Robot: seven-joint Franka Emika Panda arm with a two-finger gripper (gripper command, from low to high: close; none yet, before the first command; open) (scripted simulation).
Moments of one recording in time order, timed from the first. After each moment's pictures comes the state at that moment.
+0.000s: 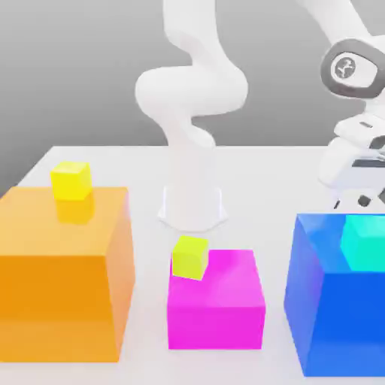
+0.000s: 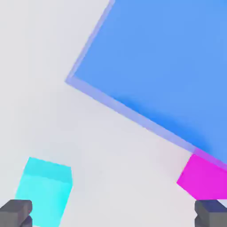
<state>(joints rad) 0.27 -0.14 0.63 -2.63 -0.06 2.34 1.24</state>
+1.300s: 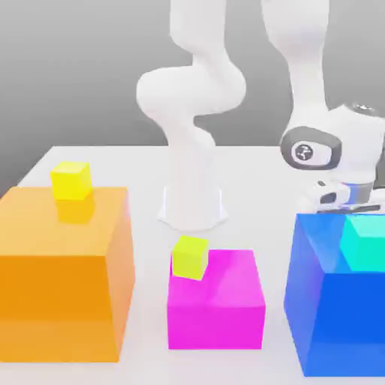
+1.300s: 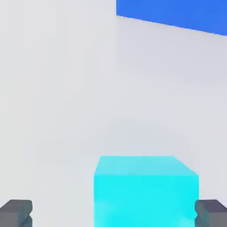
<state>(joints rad) 0.46 0.20 0.40 -2.80 -0.43 2.97 1.87</state>
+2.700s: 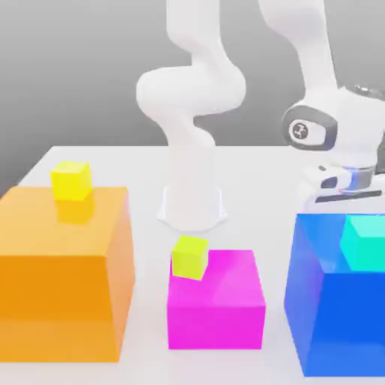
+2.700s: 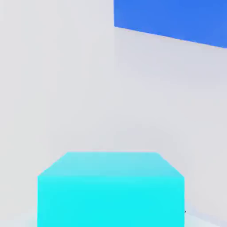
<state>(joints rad) 0.38 -0.01 0.60 -2.85 0.04 2.85 1.54</state>
